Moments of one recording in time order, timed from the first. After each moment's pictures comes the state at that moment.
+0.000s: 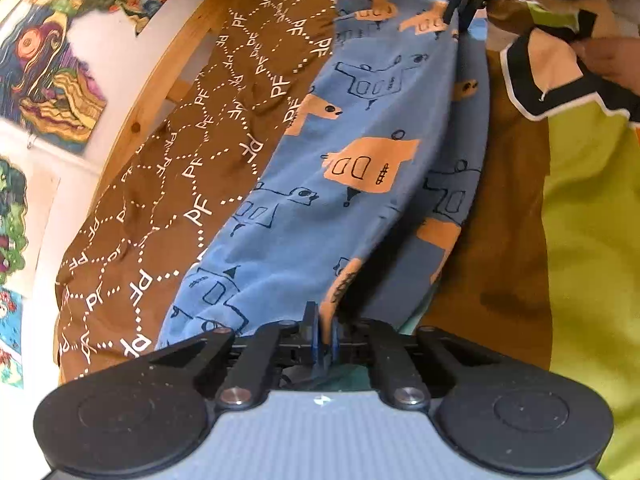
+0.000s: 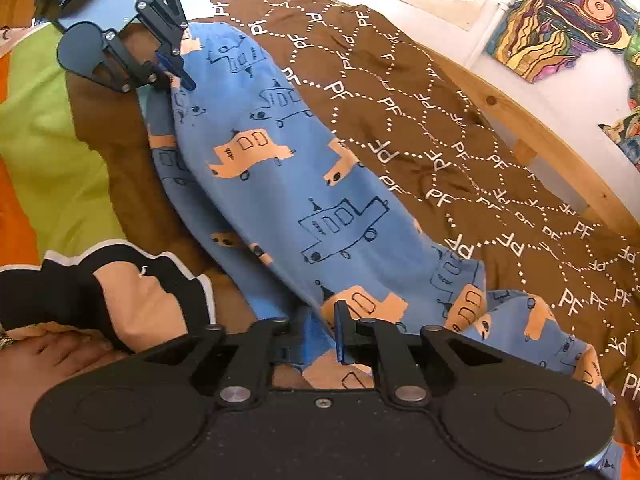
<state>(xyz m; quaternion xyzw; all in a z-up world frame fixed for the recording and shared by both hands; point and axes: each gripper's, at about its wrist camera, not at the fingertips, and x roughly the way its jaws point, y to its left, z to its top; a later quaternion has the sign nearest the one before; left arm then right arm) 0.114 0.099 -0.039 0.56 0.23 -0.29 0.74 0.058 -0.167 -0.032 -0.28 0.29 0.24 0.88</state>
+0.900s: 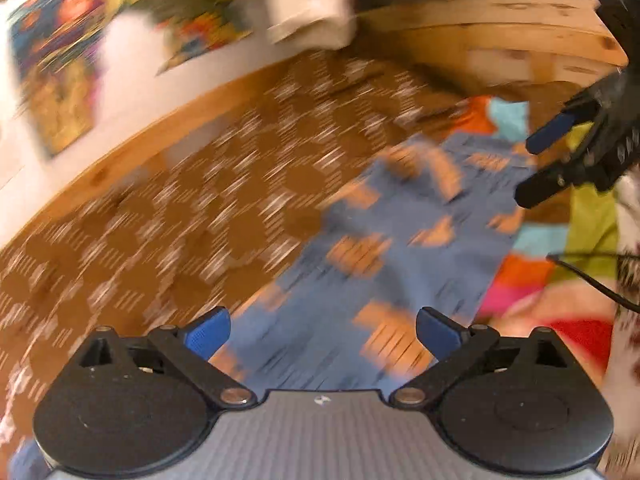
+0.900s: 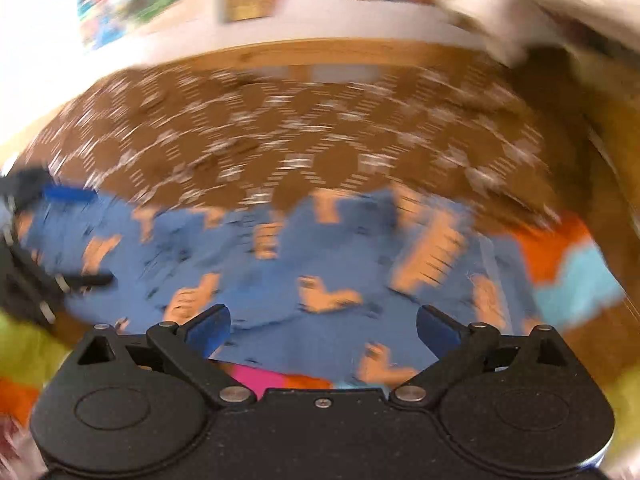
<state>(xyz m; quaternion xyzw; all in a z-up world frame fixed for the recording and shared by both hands) 0.121 -0.083 0.012 0.29 0.23 -0.38 0.85 0.043 -0.317 0.043 0.03 0.37 0.02 0.93</state>
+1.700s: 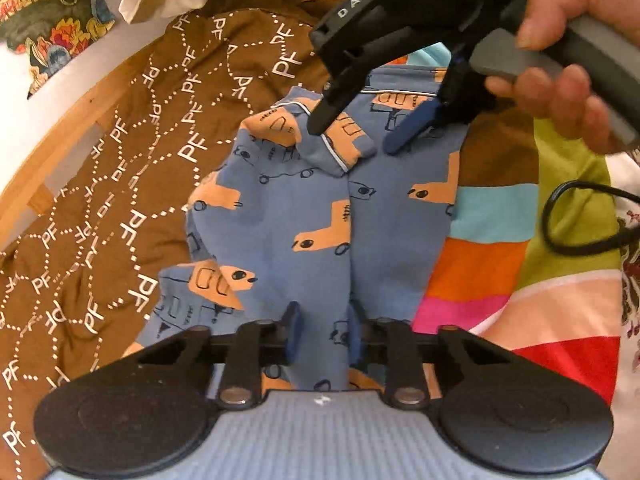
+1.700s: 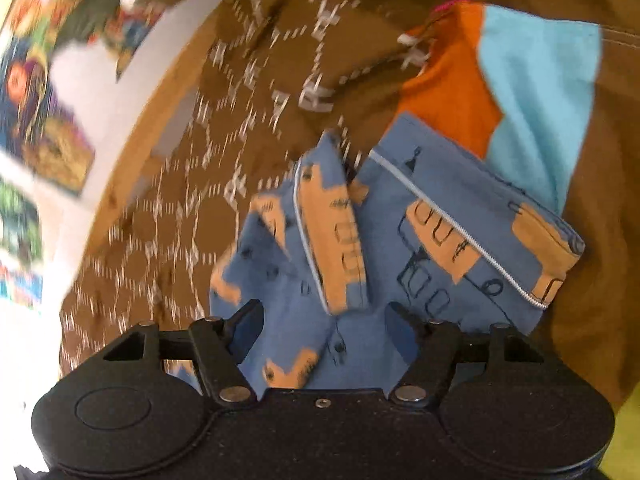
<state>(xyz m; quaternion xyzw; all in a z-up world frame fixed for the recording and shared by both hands) 0.115 -0.173 -0.047 0.39 0.28 -0.43 0.77 0.093 -0.417 -0.026 0.44 0.35 -0.08 0.82</state>
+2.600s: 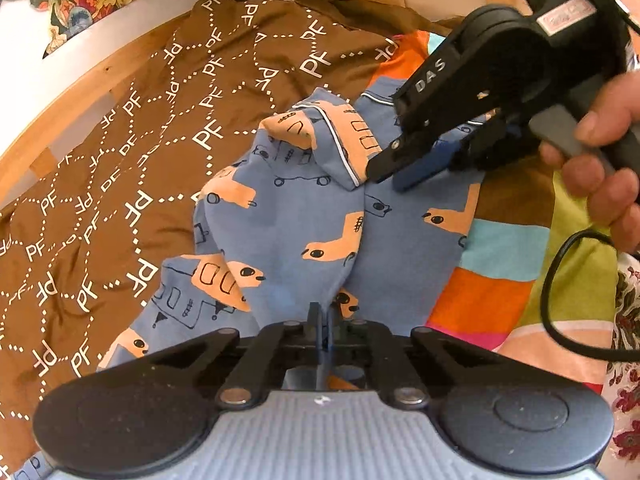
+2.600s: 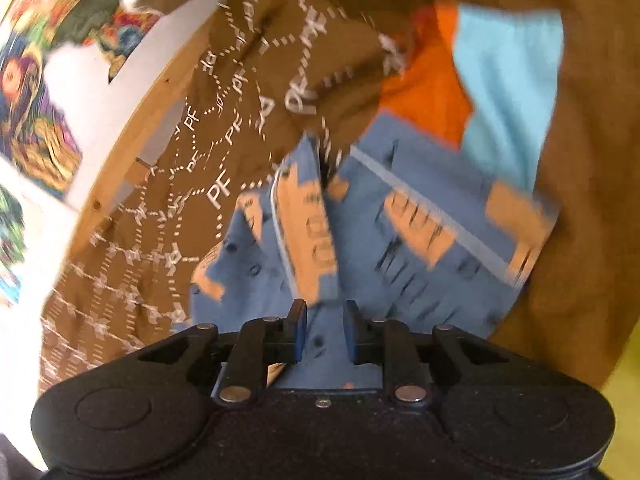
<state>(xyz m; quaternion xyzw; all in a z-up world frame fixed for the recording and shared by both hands) 0.132 -0.175 -0.034 0.33 0.32 -0.42 0.78 0.086 -0.405 -0.036 0.44 0.35 -0.10 0.82</state>
